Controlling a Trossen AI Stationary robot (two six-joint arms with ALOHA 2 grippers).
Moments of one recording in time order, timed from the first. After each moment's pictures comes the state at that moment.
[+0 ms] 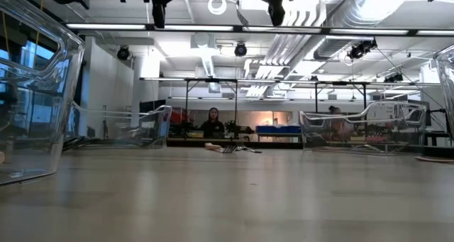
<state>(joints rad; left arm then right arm) 0.11 1.05 0.61 0.57 -0.02 -0.37 -0.12 1.33 0.99 0.16 -0.17 0.22</state>
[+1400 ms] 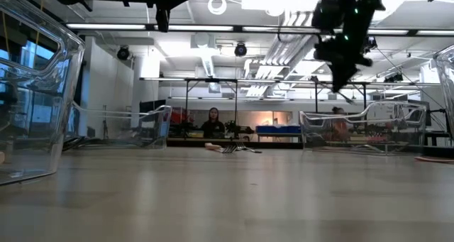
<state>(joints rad) 0.09 1.10 0.62 0.54 -0.02 -0.30 -0.72 1.26 1.06 -0.91 0.21 0.15</state>
